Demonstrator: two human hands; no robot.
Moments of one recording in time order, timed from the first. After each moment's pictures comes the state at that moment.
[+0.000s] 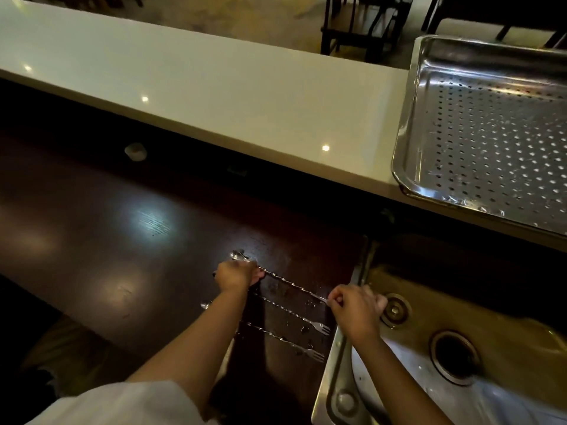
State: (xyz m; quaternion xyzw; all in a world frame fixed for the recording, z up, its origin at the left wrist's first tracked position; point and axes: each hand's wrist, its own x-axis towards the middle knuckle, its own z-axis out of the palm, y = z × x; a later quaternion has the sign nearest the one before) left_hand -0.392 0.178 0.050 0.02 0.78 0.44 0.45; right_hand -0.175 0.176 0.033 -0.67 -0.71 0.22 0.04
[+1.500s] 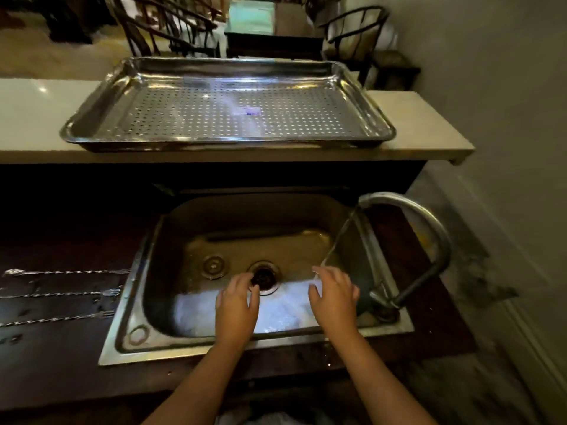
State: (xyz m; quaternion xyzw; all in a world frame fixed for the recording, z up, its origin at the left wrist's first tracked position) left_hand 0.007 0.024 0.040 0.66 0.65 0.30 0.23; right_hand 0.180 -0.004 0.090 -0.79 -0.56 0.14 0.19
